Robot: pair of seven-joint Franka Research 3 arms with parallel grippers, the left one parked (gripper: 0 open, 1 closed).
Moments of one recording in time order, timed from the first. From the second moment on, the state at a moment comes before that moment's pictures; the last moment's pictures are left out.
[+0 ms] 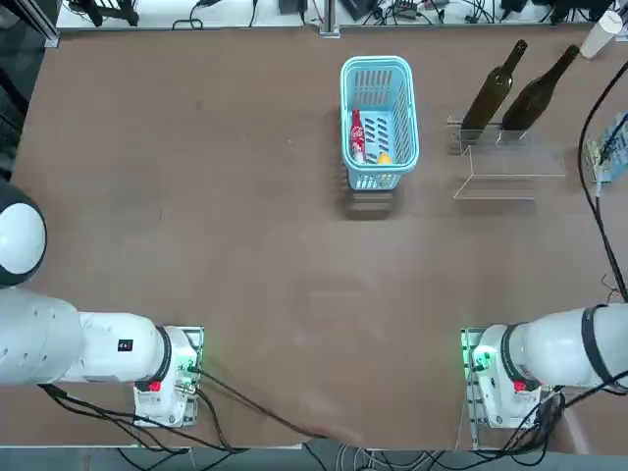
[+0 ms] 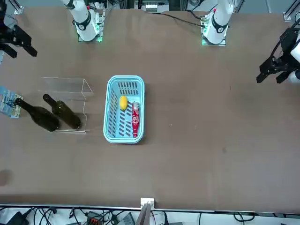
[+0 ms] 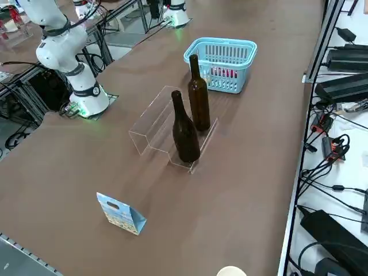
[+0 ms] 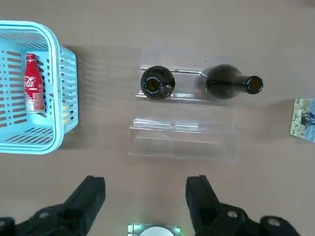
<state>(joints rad) 0.14 -0.11 -0.14 -1.60 0.01 1.46 -0.03</state>
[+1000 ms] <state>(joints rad) 0.14 -0.11 -0.16 -1.66 0.01 1.63 -0.03</state>
